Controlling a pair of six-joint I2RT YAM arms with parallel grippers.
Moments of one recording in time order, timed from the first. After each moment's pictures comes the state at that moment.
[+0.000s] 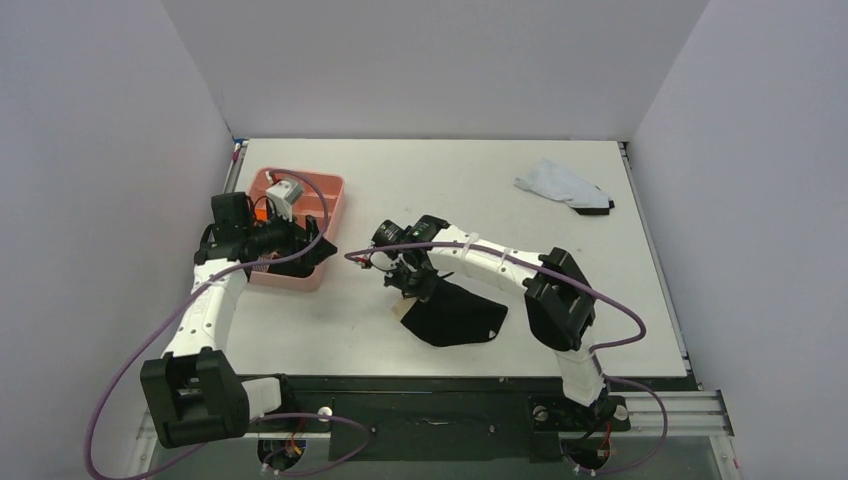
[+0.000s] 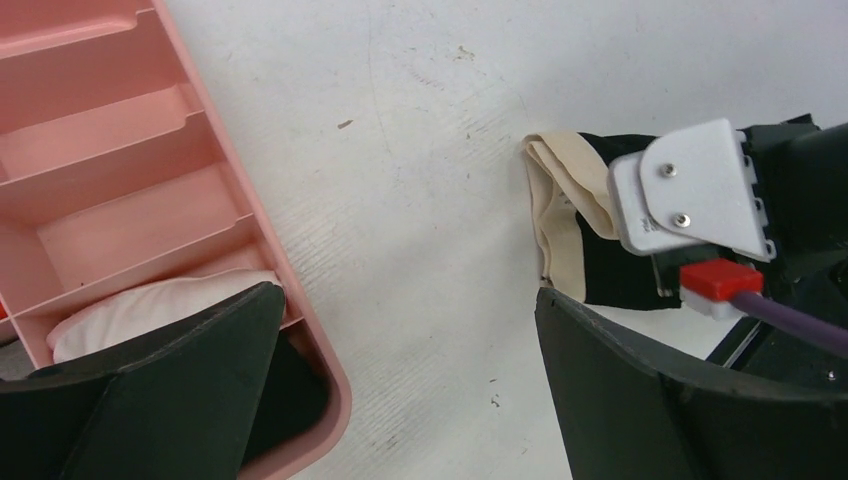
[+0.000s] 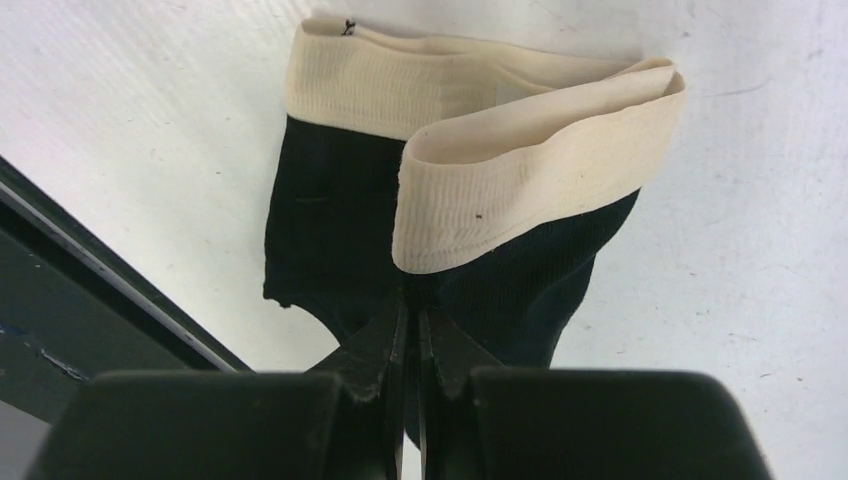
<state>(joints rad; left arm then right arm) 0.13 1.22 0.92 -0.44 0.81 0.22 0.95 2.01 1.69 -1.07 -0.01 -0.20</state>
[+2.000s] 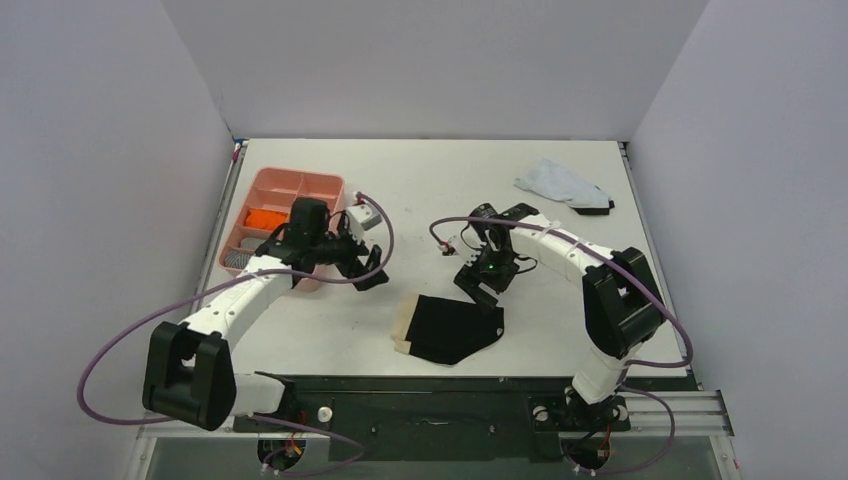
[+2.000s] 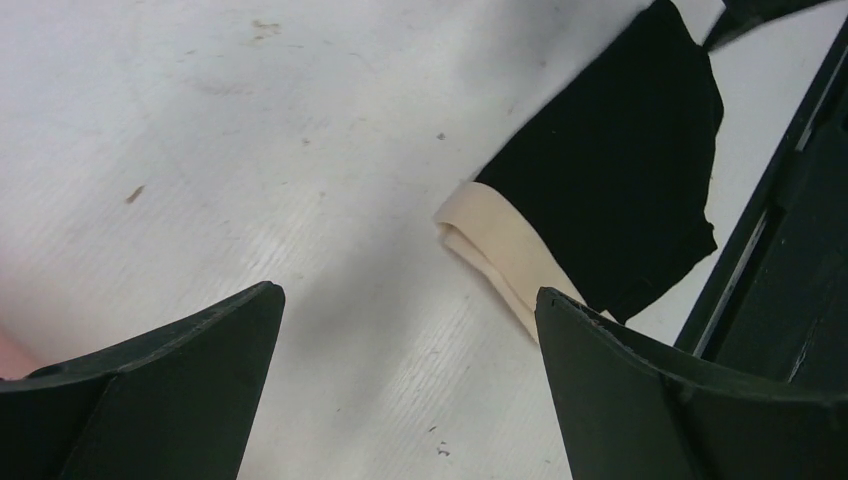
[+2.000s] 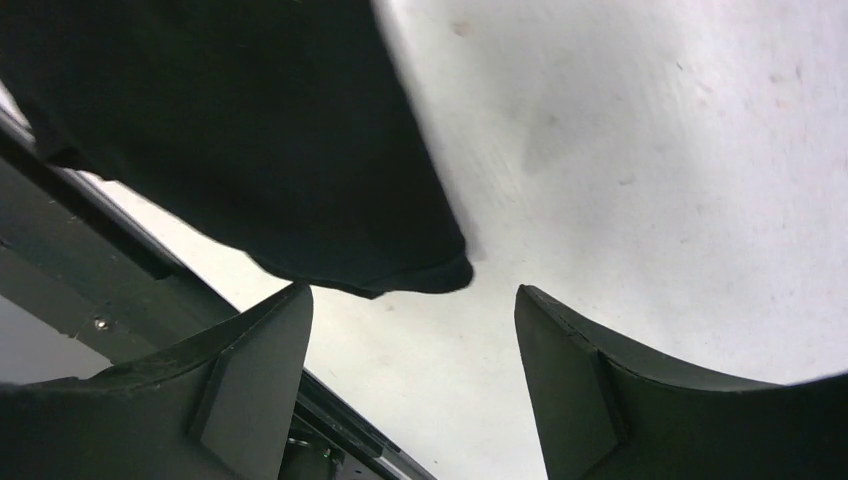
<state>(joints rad) -0.24 1.29 0.87 -0.34 0.67 0.27 0.59 1.73 1.26 -1.04 -0.23 -0.44</state>
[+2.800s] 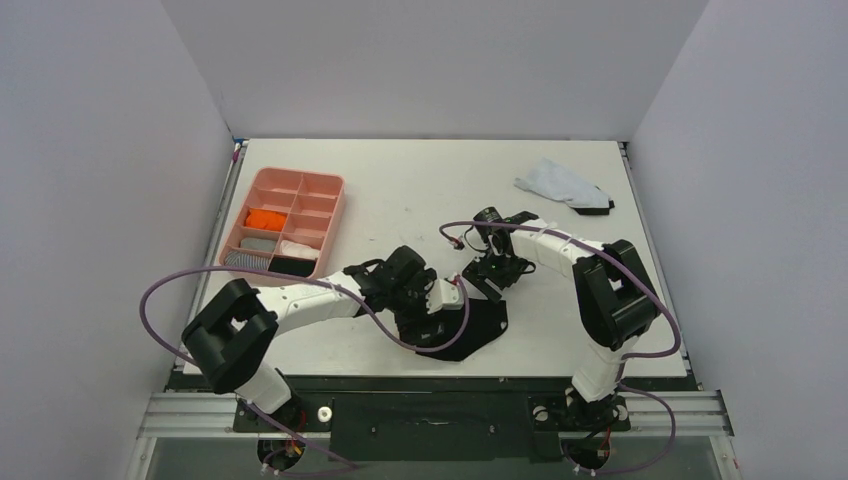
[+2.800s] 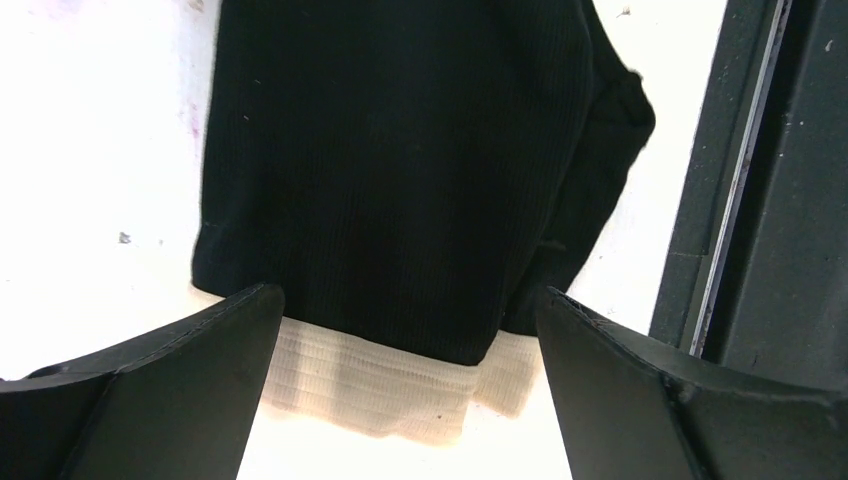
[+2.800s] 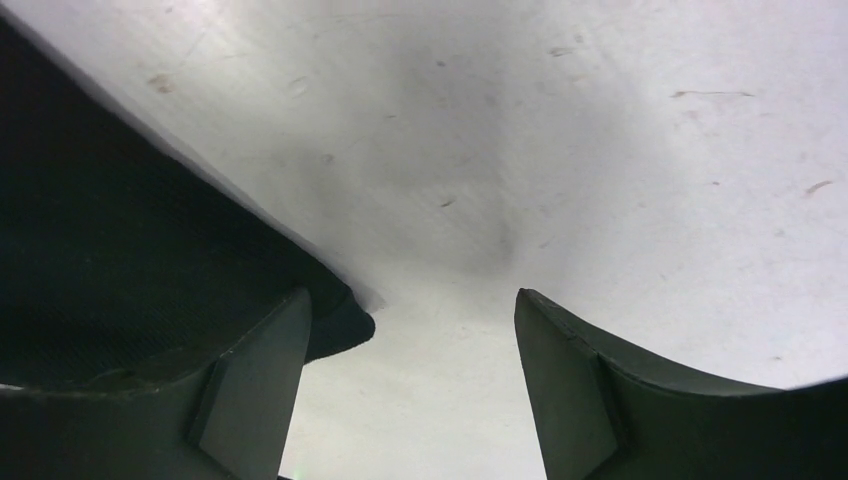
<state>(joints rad) -0.88 1.55 0.87 -0.31 0.37 0.47 0.51 1.78 1.15 -0.83 -0.02 -0.36</state>
